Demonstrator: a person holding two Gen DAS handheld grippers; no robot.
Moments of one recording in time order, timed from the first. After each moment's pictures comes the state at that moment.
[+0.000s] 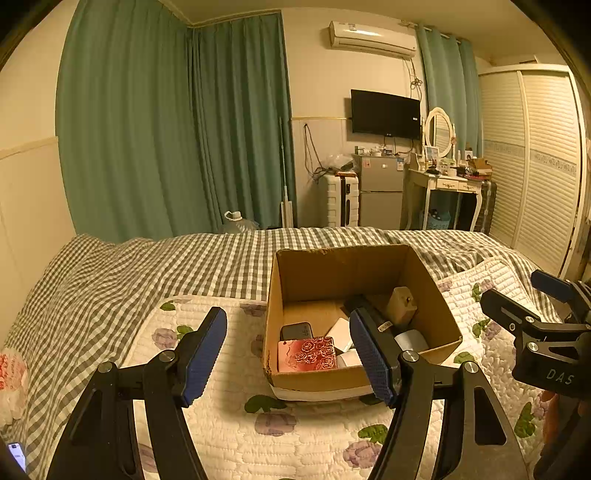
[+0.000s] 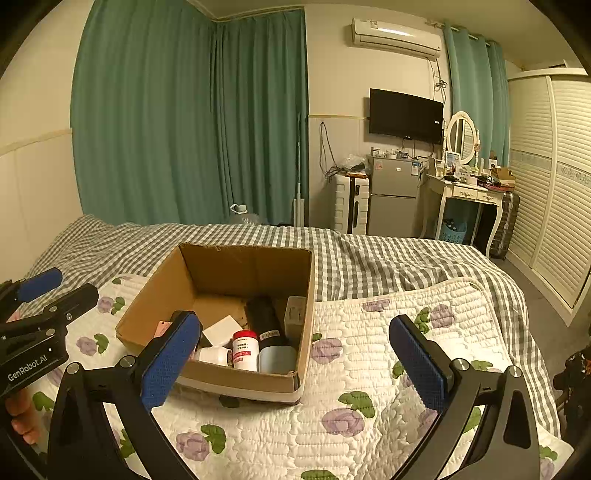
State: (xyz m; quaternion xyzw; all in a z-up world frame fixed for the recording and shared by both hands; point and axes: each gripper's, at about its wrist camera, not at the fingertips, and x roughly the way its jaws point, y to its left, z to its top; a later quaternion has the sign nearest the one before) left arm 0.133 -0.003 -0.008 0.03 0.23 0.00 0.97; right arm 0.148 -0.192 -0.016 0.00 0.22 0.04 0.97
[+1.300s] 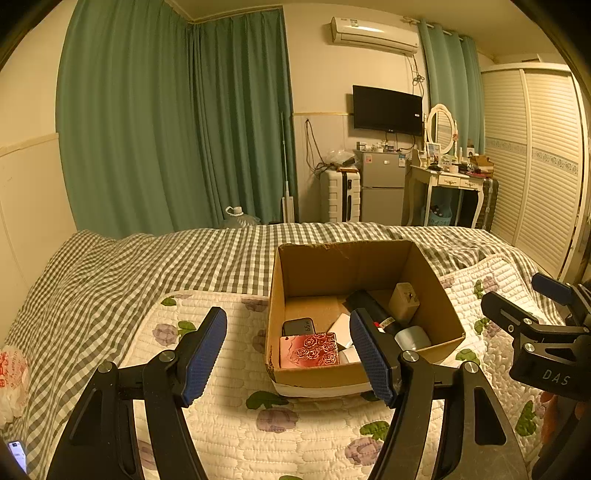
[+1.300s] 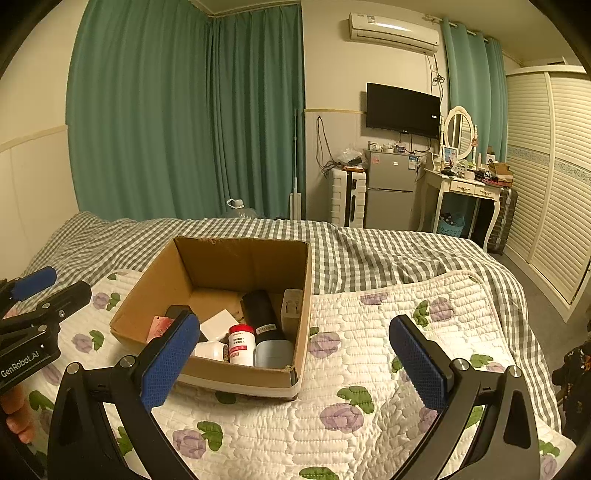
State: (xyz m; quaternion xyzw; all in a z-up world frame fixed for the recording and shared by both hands) left arm 0.134 -0.005 -0.011 0.04 0.24 0.01 0.97; right arm 0.152 -0.193 -0.024 0.01 0.23 0.03 0.97
